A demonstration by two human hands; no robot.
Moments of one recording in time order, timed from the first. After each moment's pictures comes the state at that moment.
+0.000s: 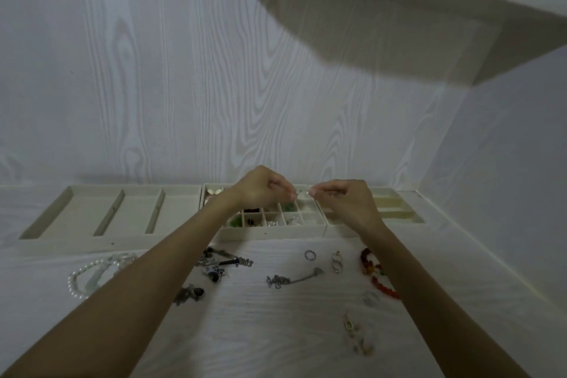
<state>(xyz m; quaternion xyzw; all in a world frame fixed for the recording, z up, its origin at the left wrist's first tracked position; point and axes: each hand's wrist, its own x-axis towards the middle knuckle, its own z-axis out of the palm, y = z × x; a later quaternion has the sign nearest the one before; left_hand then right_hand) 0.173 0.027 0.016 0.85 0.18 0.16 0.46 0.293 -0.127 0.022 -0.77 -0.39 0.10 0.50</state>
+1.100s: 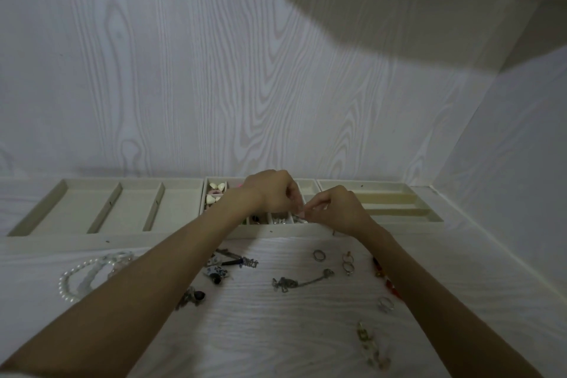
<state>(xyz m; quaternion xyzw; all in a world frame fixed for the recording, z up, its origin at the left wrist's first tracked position) 0.197 0.032 0.005 0.95 0.21 0.05 0.22 0.312 -0.093 -0.010 -0.82 -0.48 0.12 0.28</state>
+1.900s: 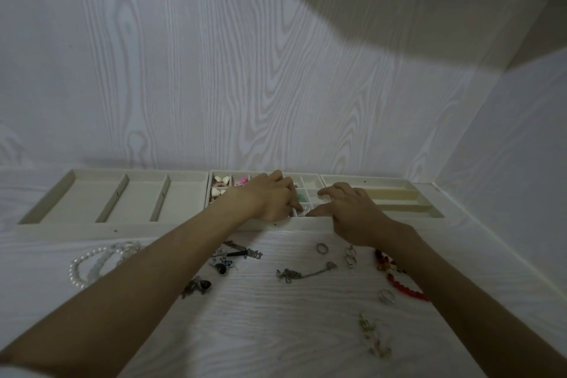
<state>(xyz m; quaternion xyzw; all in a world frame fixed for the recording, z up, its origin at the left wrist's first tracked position) 0.181 0.024 -0.002 0.99 0.13 -0.06 0.01 0.302 -0.117 0.002 -0.77 -0.63 -0.03 -0.10</state>
